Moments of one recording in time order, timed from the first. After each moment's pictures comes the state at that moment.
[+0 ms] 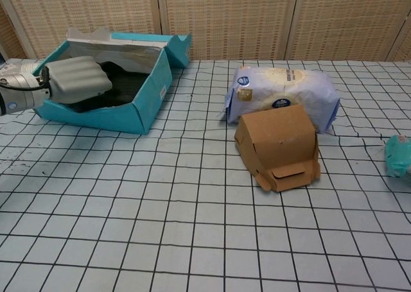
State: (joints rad) left arm -0.89 -1.75 0.10 -0.42 1.69 1.02 -0.03; right arm 0.12 -1.13 -0.12 -1.69 -1.61 1.26 -0.22
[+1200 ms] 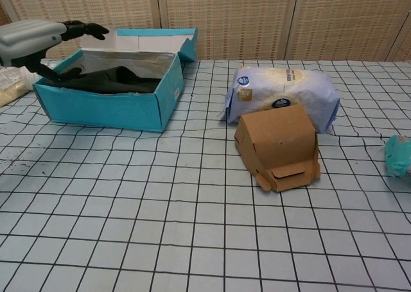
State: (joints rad) left arm -0.77 -1.53 -0.01 -0.79 1.55 1.18 -0.37; right arm 0.11 -1.12 -0.13 -1.70 -1.65 1.30 -0.19
